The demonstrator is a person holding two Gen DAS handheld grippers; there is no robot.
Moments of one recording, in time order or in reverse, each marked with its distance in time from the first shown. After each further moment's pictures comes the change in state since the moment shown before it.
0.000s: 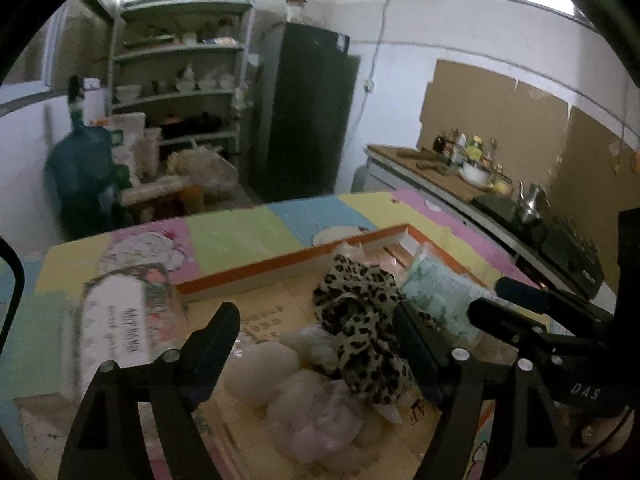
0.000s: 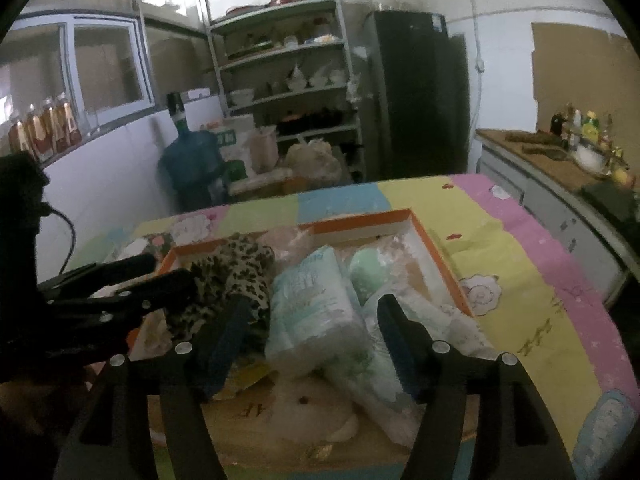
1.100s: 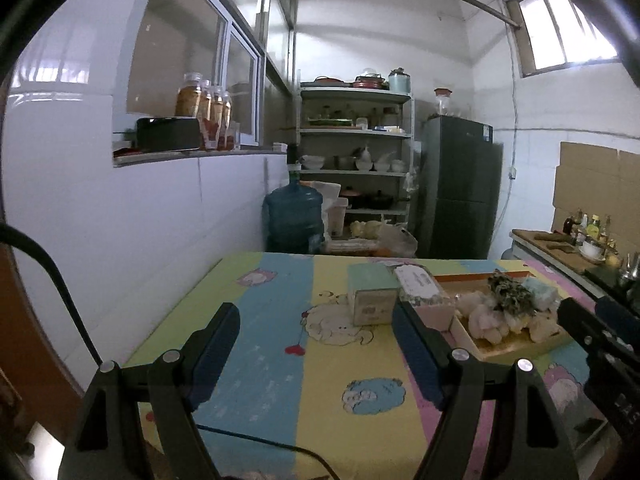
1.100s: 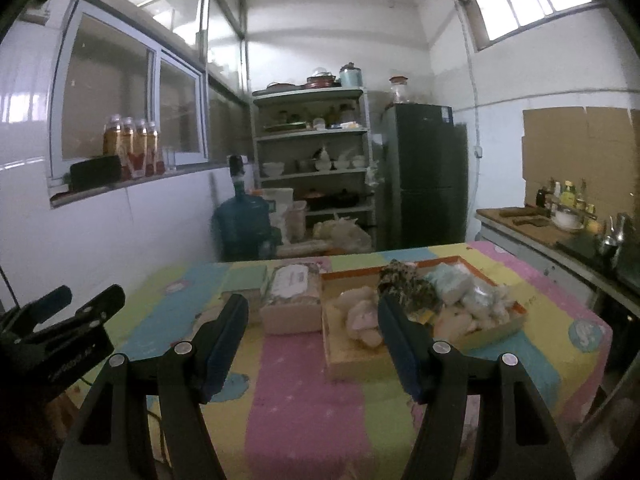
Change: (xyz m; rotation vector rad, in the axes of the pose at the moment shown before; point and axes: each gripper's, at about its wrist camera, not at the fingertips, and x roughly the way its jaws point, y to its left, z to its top) left arm -0.299 0.040 -0.138 -0.153 -0.312 0.574; right arm -0.183 0.223 -0.098 -0.059 -0.286 -0.021
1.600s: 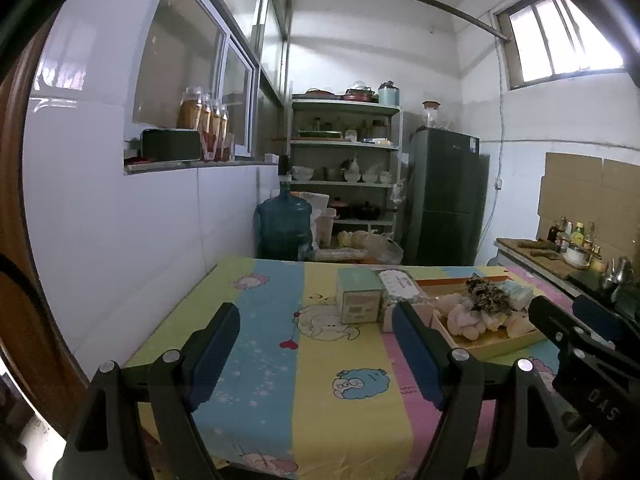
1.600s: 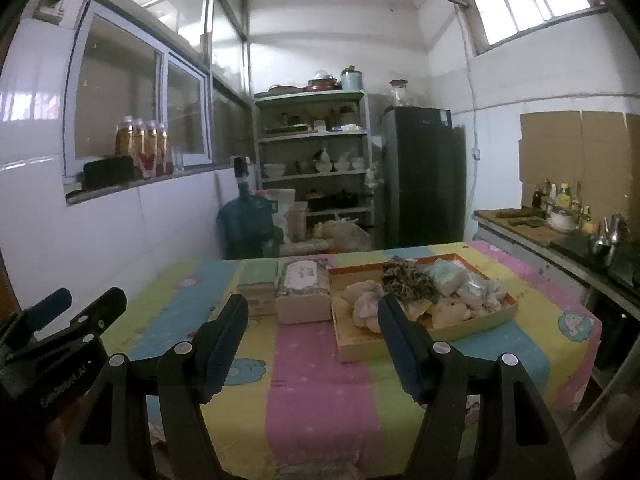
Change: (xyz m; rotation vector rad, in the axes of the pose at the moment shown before) left arm -0.034 0.003 -0.003 -0.006 -0.039 -0.045; right arm -0.033 0.011 -0.003 -0.011 -0.010 0.002
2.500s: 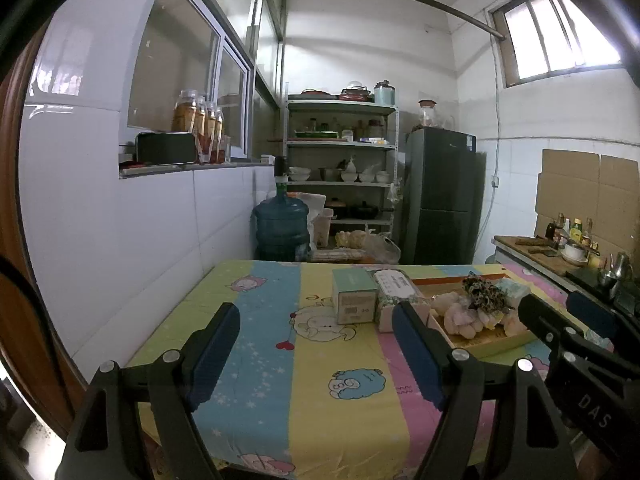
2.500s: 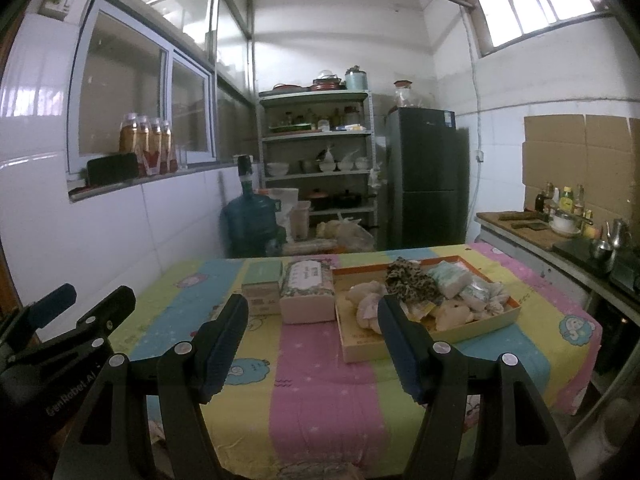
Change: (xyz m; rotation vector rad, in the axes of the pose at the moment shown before) left arm 0.002 -0.003 0.000 0.009 0.000 -0.006; right arm -0.002 0.006 0.004 -0.015 0.003 0.010
